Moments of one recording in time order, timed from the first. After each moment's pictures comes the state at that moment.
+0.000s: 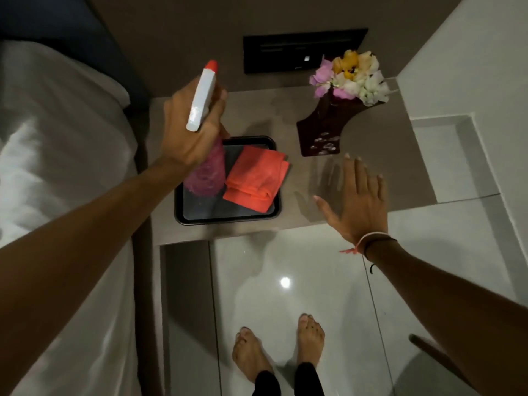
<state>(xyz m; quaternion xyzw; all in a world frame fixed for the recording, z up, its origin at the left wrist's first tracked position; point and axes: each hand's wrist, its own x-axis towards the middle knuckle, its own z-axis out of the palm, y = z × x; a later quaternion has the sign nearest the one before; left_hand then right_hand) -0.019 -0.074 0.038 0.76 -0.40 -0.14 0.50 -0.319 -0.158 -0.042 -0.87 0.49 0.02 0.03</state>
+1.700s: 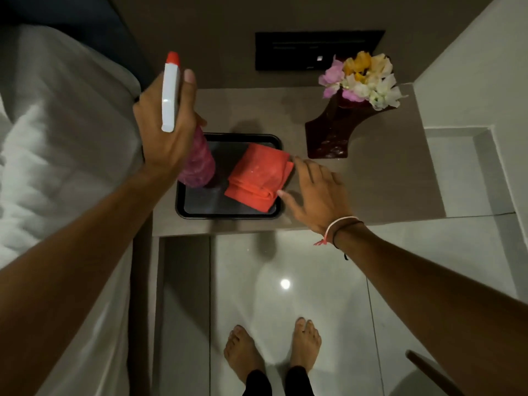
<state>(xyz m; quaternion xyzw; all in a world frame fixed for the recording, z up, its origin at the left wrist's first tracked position) -0.021 -0.053 0.042 0.78 -0.30 -0.02 0.54 -0.256 -0.156 -0.041 -0.93 0.34 0.04 0.10</state>
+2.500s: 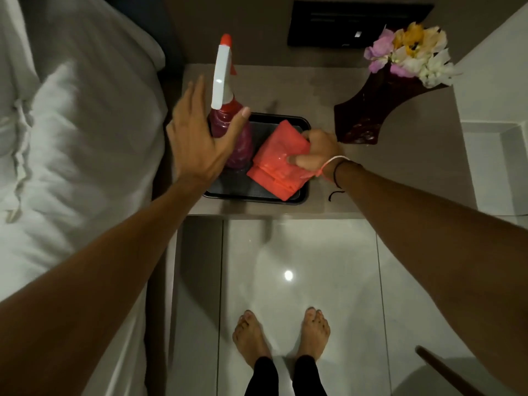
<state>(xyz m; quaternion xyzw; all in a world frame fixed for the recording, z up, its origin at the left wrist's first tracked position) -0.025 -0.006 -0.024 0.87 -0.32 -0.05 0.36 -0.173 -0.182 -0.063 -0.82 0.45 0.10 0.33</state>
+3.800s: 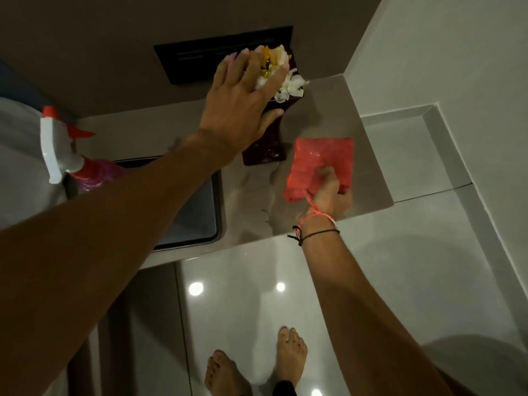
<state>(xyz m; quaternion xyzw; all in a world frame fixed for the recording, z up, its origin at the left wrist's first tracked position) -0.134 -0.242 0.024 0.74 -0.68 0.03 0.02 -0.313 -0.224 -0.046 -0.10 0.61 -0.56 0.55</state>
